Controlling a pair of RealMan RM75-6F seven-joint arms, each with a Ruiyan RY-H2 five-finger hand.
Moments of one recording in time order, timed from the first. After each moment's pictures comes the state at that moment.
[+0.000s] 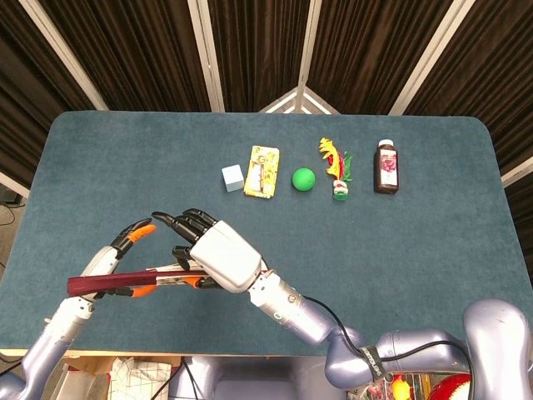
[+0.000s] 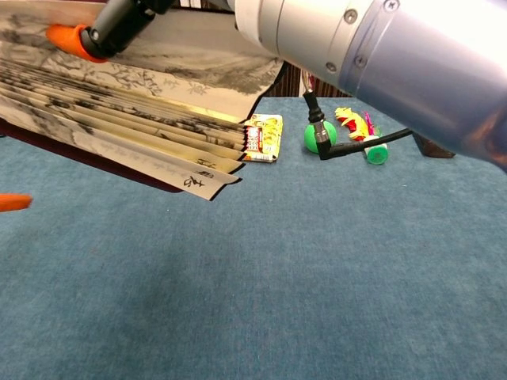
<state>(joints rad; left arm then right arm) -0.36 -1.37 -0.02 -1.43 1.71 1.34 -0.72 0.99 -1.66 0.39 -1.81 -1.38 1.07 -0.32</state>
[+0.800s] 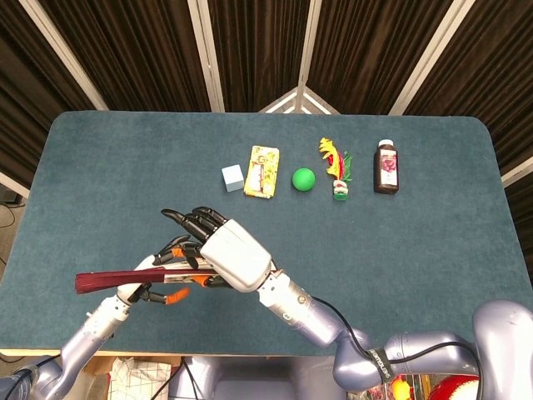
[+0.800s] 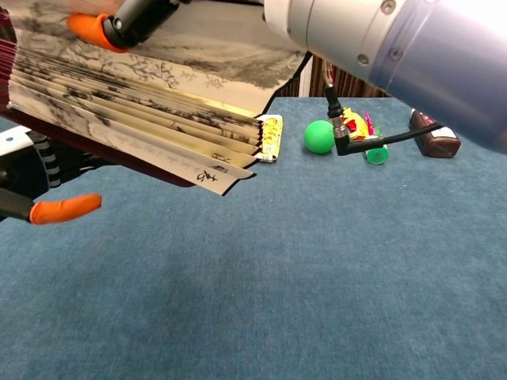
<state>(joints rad) -0.46 -1.56 0.03 -1.25 1.78 1.37 -1.08 0.97 -1.61 0.37 -1.84 -1.40 1.11 -0.31</state>
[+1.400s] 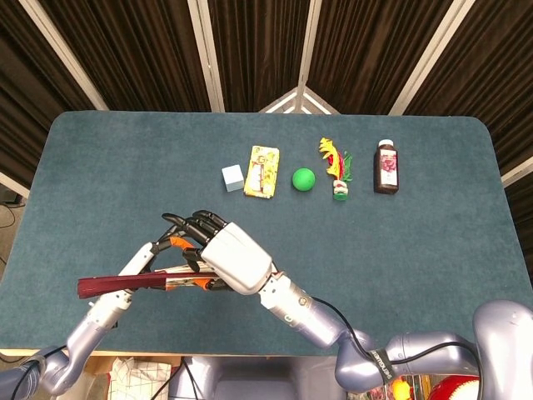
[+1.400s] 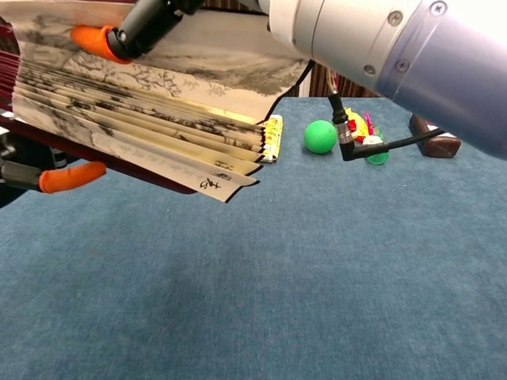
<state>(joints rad) -0.50 -1.59 0.01 -1.21 1.73 1.37 -1.14 0.97 -1.61 0.35 -1.84 -1.41 1.11 -0.29</state>
